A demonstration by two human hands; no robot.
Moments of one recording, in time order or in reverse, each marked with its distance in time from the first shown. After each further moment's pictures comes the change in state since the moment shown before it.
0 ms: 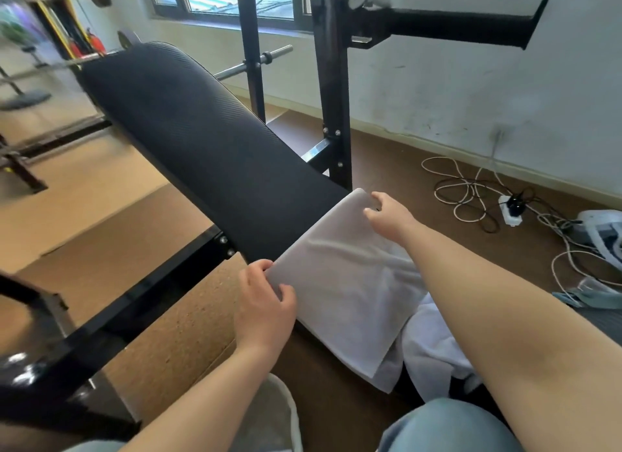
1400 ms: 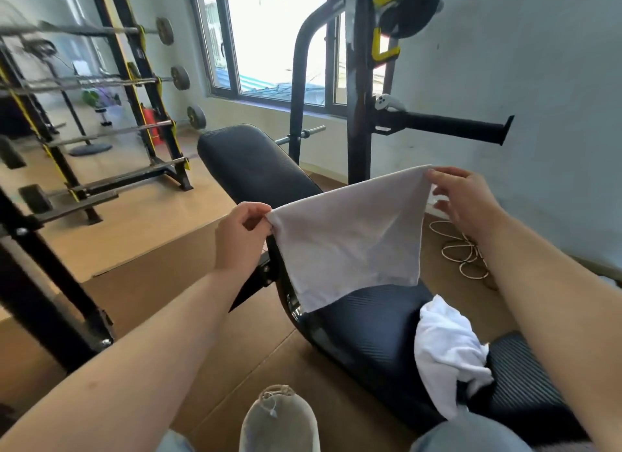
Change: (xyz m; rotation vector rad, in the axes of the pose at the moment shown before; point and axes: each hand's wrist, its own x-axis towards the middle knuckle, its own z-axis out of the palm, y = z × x) left_hand 0.042 0.054 -0.213 -0.356 0.172 0.229; right_hand -0.163 -0.114 -0.129 0.701 0.240 -0.272
